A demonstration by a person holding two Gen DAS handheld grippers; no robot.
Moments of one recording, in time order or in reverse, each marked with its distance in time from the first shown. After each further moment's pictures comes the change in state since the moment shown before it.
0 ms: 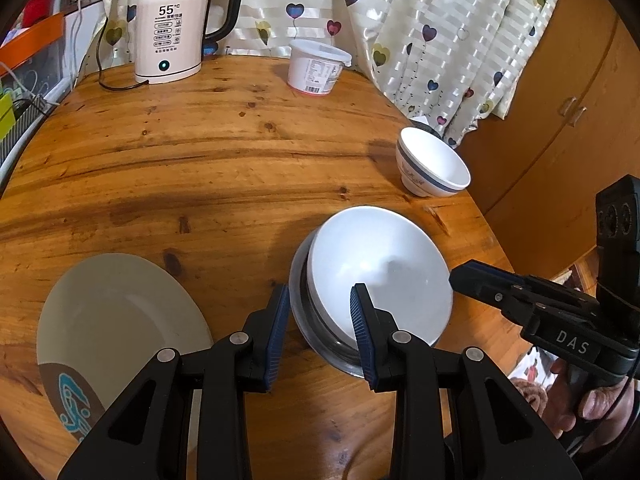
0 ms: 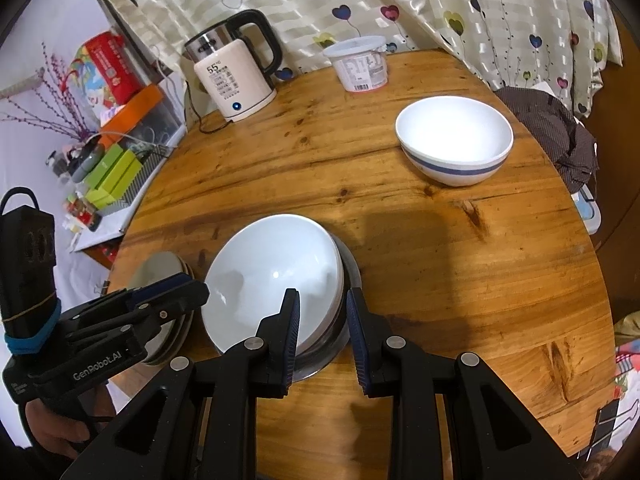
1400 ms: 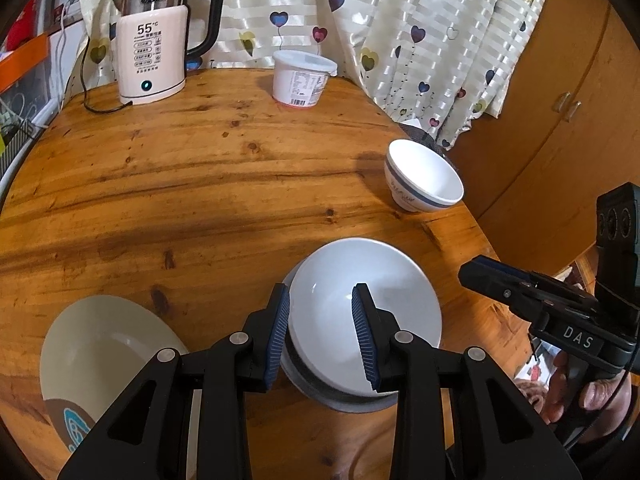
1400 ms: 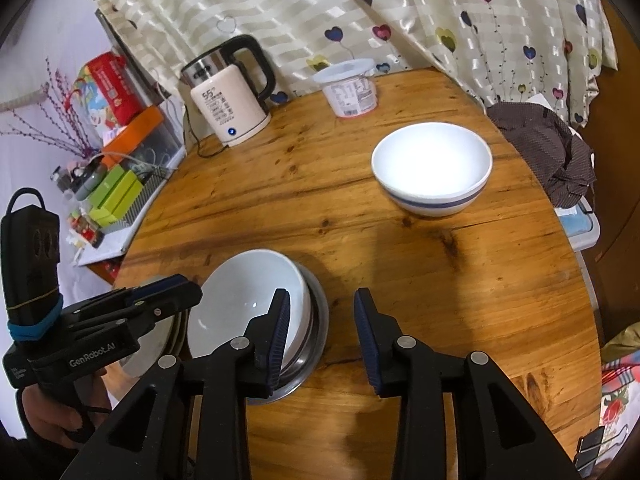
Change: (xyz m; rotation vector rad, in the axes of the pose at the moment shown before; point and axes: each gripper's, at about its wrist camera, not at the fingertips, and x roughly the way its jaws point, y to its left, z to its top) left arm 0.008 -0.014 0.023 0.050 -0.016 -0.005; right arm -0.013 -0.025 0.011 0.010 -0.077 0.015
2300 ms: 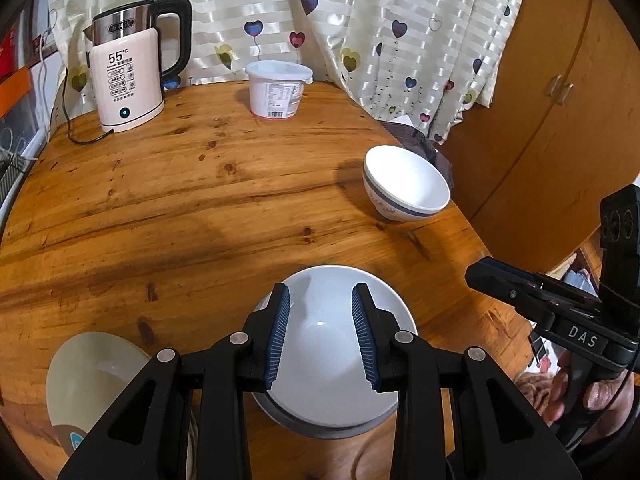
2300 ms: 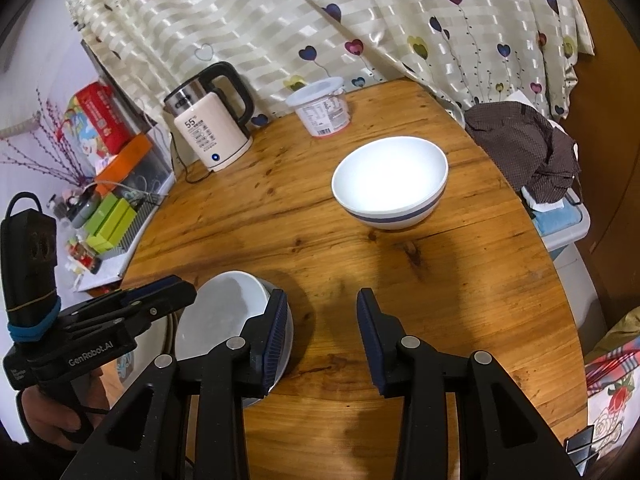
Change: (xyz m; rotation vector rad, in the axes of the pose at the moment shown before) left arm 0.007 -0.028 0.018 0.078 -0.003 0.017; right arm -0.018 -0.028 0.001 0.066 -0.054 -0.009
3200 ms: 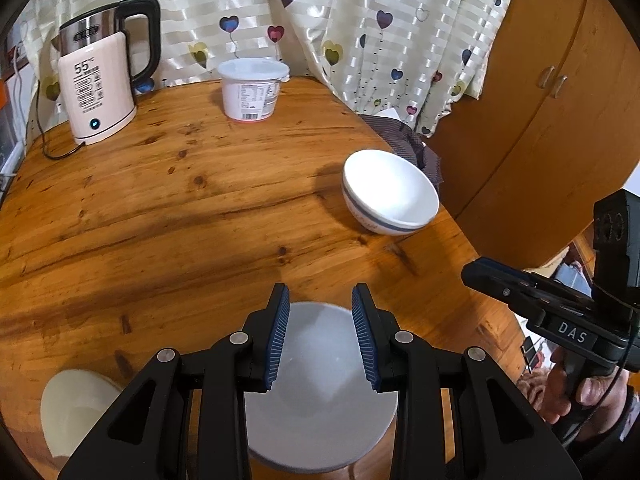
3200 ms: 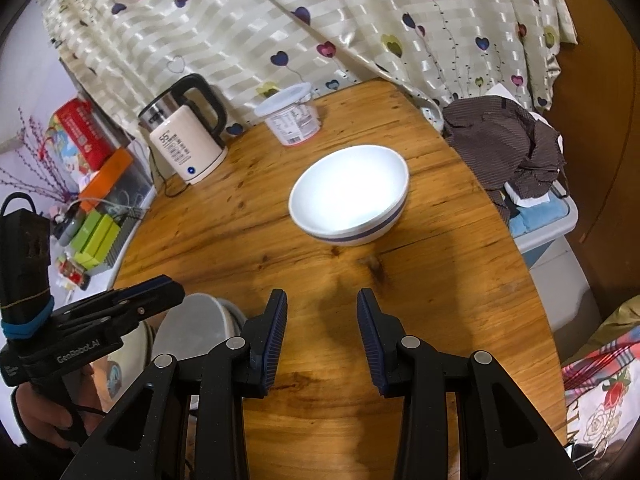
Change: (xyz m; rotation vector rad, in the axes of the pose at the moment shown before) left arm 0.022 -0.014 0.028 0.031 0.039 -0.051; right arm 0.001 -0.031 0.015 0.052 -0.004 -0.043
